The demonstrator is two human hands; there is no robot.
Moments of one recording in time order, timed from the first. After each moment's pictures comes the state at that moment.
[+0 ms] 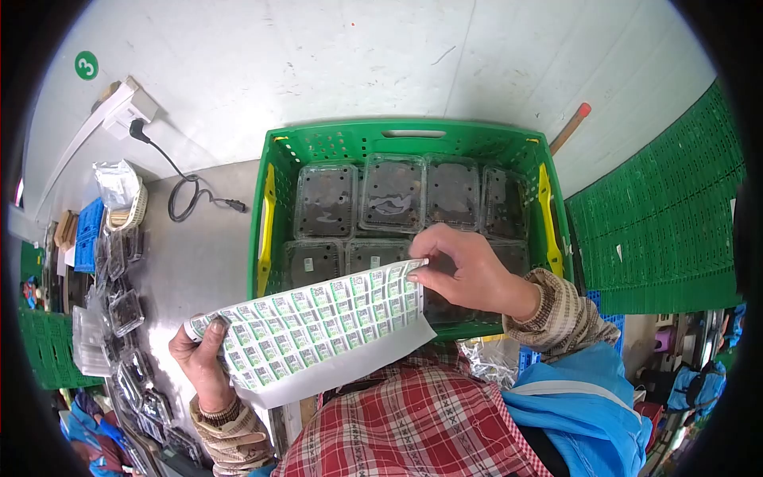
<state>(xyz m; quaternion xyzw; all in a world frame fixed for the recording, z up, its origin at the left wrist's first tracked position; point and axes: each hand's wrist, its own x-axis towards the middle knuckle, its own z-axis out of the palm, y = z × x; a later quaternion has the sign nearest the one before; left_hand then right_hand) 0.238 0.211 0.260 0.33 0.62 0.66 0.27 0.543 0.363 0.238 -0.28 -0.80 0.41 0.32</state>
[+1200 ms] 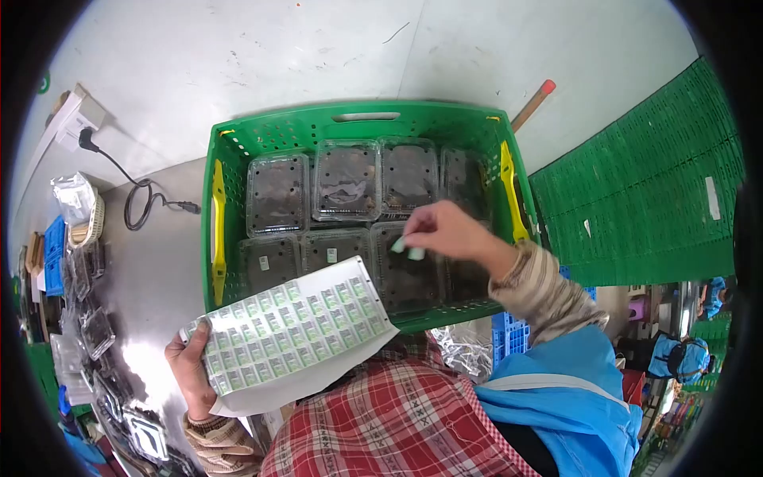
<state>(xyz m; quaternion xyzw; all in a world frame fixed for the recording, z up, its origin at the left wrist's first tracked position) 0.234 0.216 0.217 0.17 0.66 0.59 0.43 0.593 0.400 0.183 -0.46 -0.67 0.56 0.14</state>
